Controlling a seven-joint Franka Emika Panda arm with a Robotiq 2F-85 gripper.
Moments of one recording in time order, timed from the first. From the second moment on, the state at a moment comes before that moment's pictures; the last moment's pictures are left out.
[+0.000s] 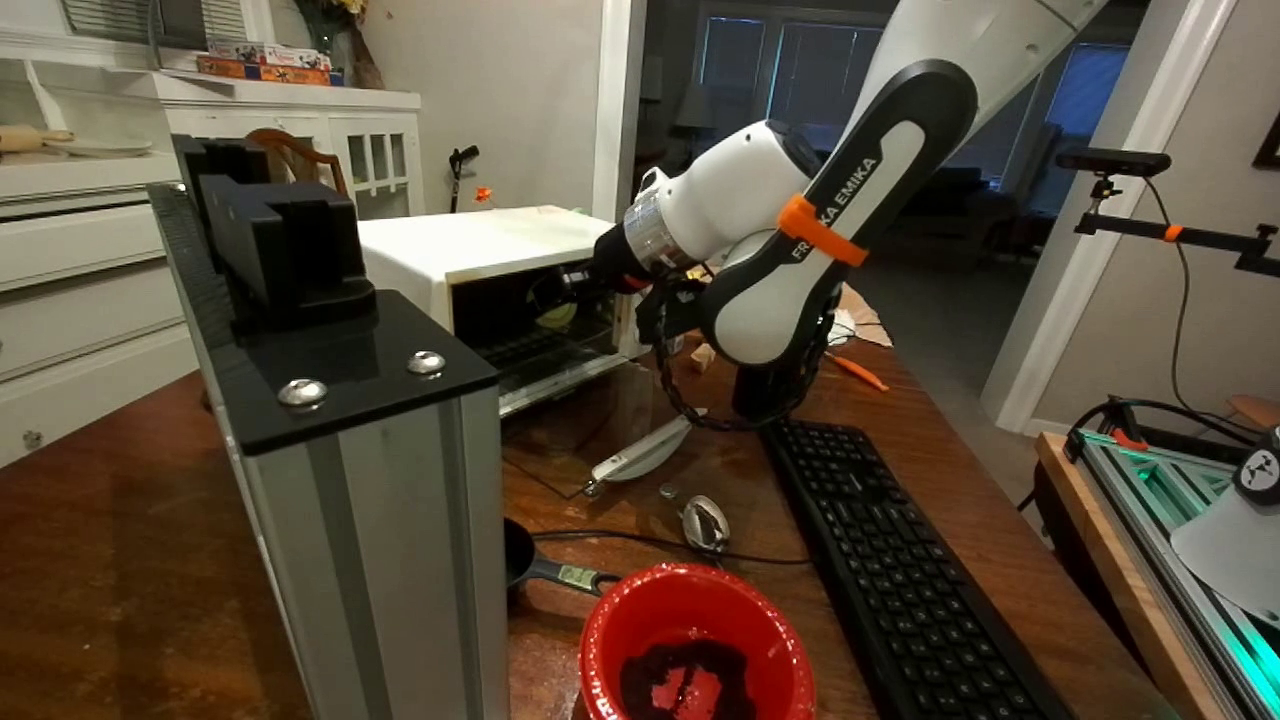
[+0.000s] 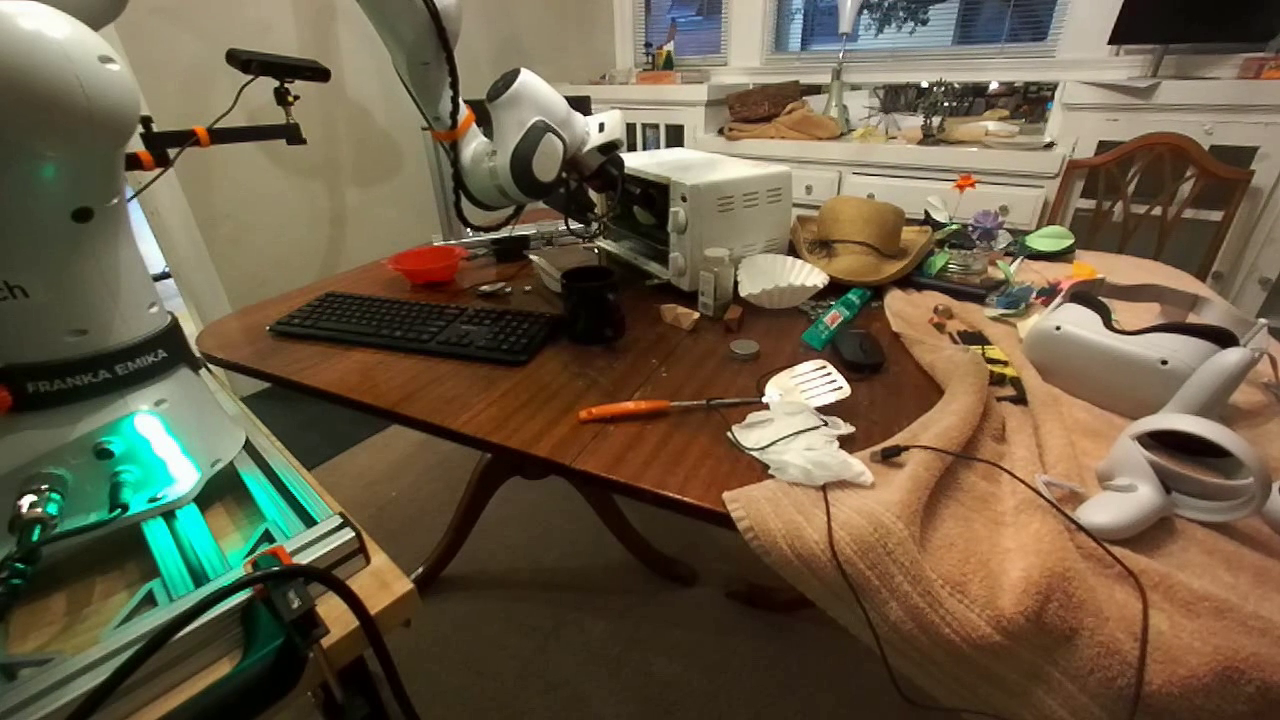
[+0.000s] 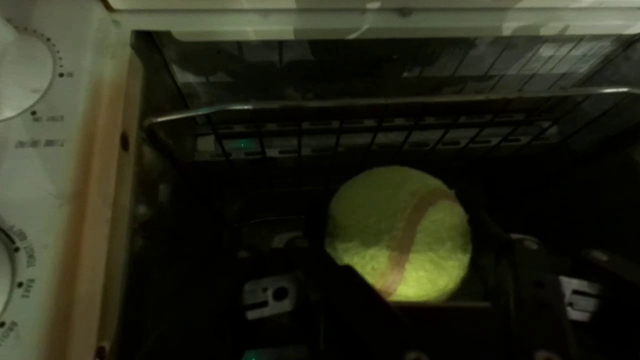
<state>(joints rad) 0.43 0.72 -0.40 -2.02 0.11 3.56 0.39</state>
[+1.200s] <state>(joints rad) 0.44 0.95 -0.44 -1.79 0.23 3.64 0.39</state>
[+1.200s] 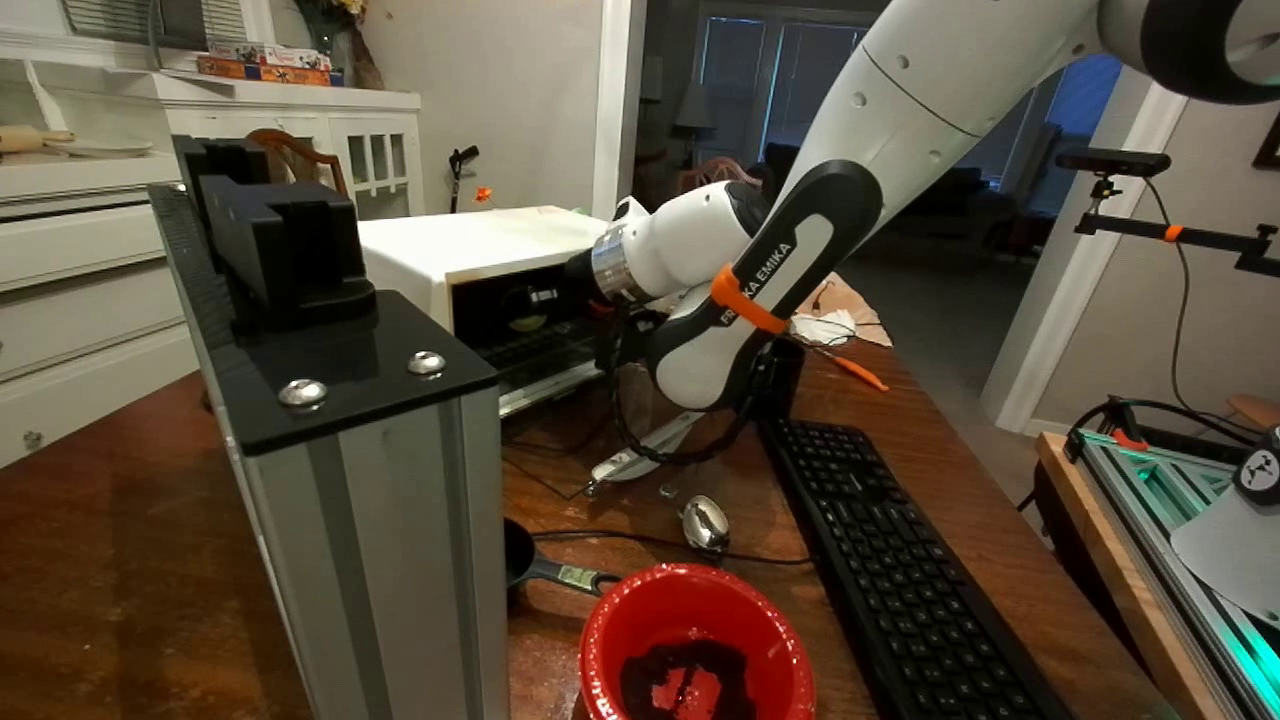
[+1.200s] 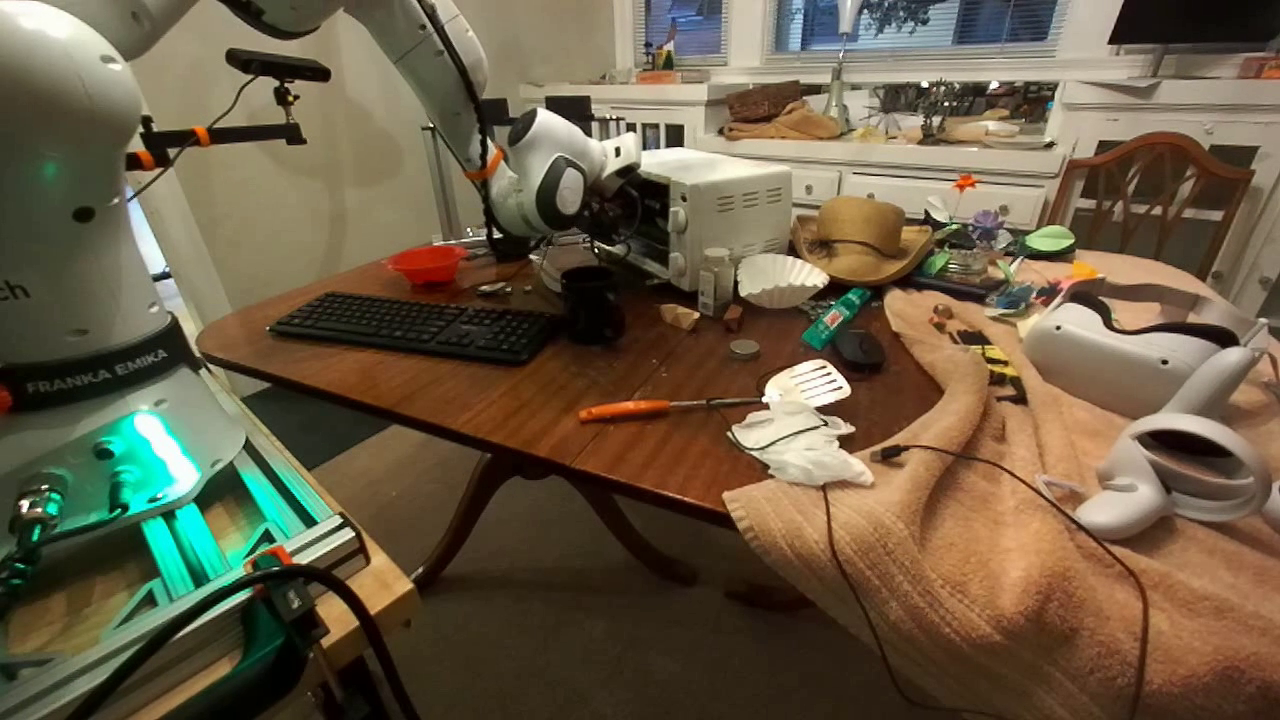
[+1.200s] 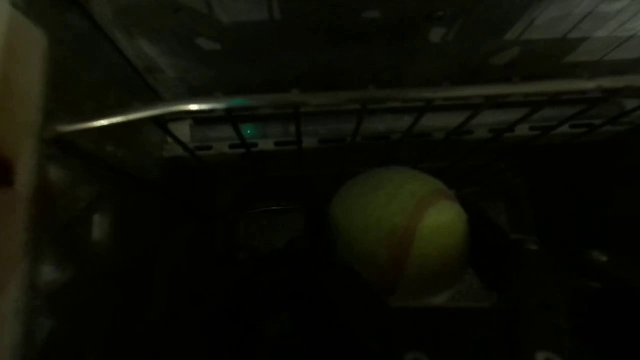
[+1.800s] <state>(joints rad) 0.46 0.98 -0.46 -1.77 0.25 3.67 0.39</state>
